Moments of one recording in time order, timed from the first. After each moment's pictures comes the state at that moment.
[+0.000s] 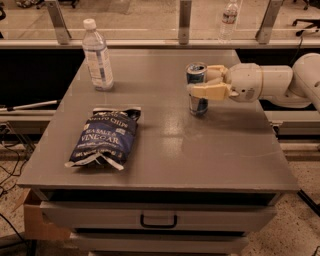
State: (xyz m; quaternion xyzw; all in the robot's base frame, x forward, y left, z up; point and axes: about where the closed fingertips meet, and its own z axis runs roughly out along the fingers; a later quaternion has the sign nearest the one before) arm 0.600 -0.100 0.917 -0.51 0.53 0.42 0.54
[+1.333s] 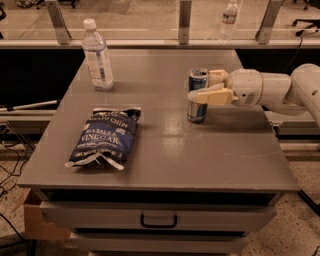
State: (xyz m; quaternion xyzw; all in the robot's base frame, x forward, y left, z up) arm 0.600 -0.103 0.912 -0.48 0.52 0.45 0.55
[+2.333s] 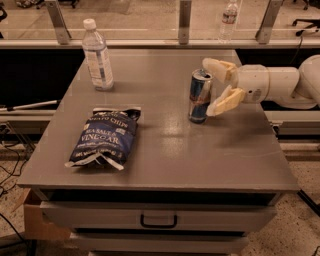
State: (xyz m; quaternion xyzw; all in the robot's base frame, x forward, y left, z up) arm 0.598 -0.113 0.916 -0.50 0.53 0.43 0.53
